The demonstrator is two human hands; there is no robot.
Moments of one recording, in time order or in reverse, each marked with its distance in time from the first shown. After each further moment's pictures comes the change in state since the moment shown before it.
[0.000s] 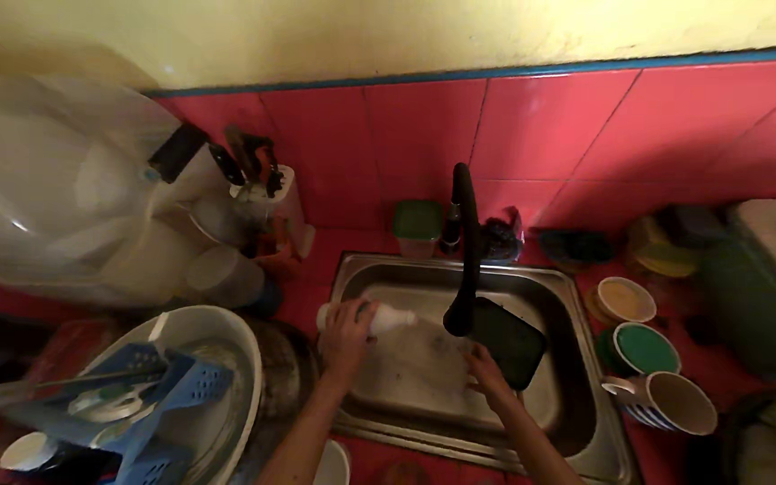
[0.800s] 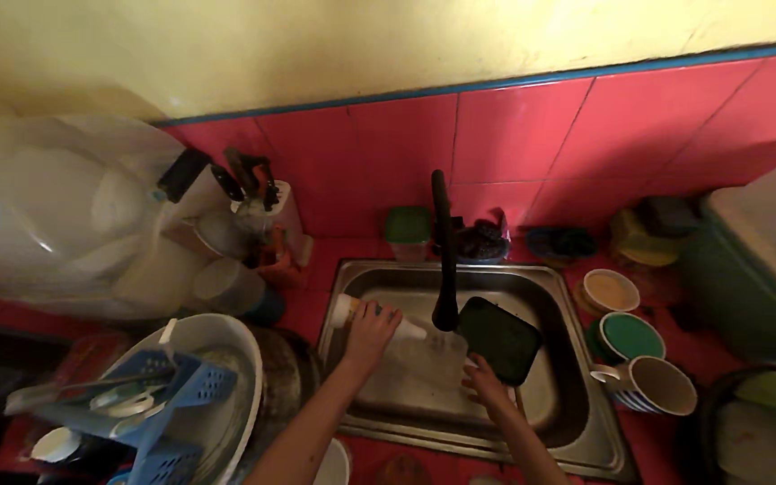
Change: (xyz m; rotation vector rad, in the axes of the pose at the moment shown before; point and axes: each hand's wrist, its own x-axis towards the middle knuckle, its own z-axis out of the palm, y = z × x) left_hand 0.028 0.050 -0.014 0.319 -0.412 0.240; right_hand -0.024 0.012 -0.005 0.047 -0.040 0.069
